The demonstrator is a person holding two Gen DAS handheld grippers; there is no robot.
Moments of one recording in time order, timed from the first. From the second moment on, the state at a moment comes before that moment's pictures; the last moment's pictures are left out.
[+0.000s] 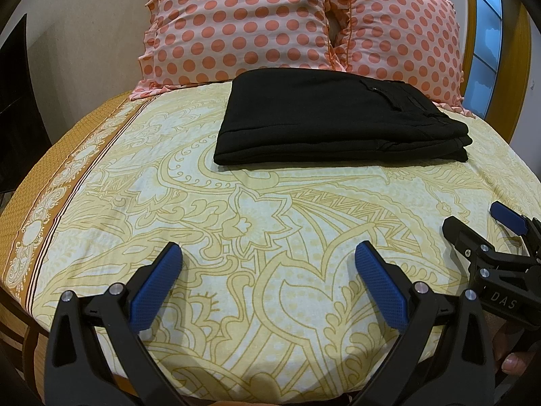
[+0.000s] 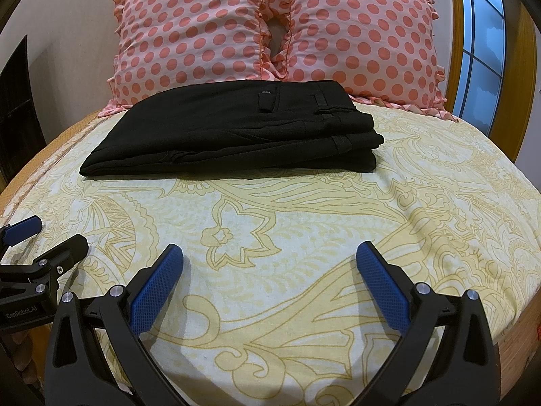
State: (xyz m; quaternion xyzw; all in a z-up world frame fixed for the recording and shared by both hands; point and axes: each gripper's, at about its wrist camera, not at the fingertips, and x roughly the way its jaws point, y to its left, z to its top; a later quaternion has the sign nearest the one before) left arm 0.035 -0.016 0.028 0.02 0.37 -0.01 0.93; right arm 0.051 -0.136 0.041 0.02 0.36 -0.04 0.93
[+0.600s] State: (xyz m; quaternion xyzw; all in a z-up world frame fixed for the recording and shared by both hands) left arm 0.037 -0.013 0.028 0.02 0.38 -0.01 0.93; right arm 0.051 -0.136 0.041 0.02 0.36 -0.04 0.93
